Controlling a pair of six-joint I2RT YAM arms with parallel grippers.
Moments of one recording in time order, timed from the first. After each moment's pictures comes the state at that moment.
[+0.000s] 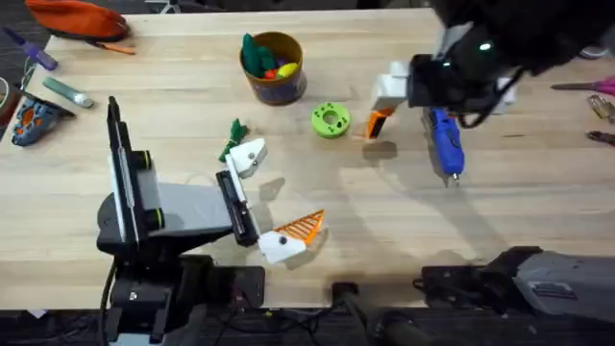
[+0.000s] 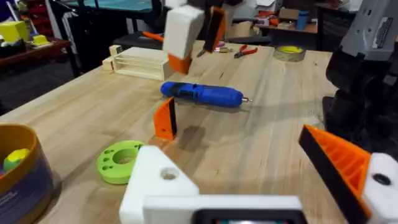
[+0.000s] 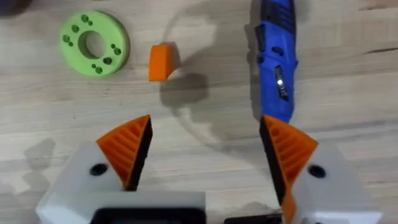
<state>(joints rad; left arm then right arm) -0.02 0.01 0.01 -0.12 1.16 0.12 0.52 1.45 1.36 -1.24 0.21 0.63</state>
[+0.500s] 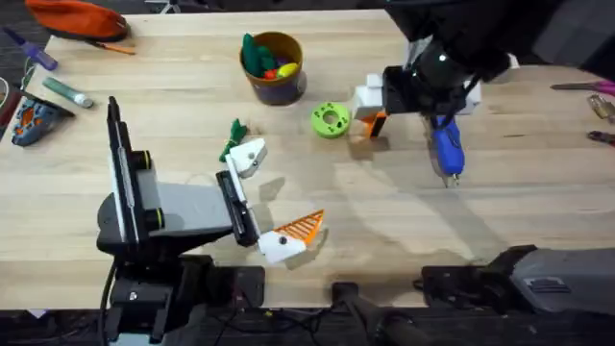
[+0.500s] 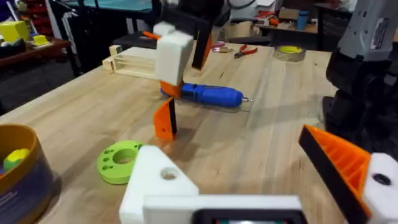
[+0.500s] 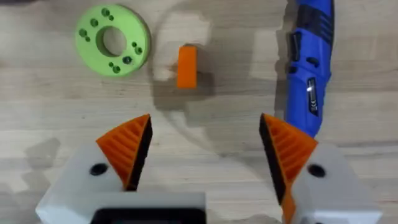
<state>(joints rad) -0.02 0.01 0.01 -0.12 1.16 0.12 0.56 1.54 1.35 -1.16 0.19 0.57</state>
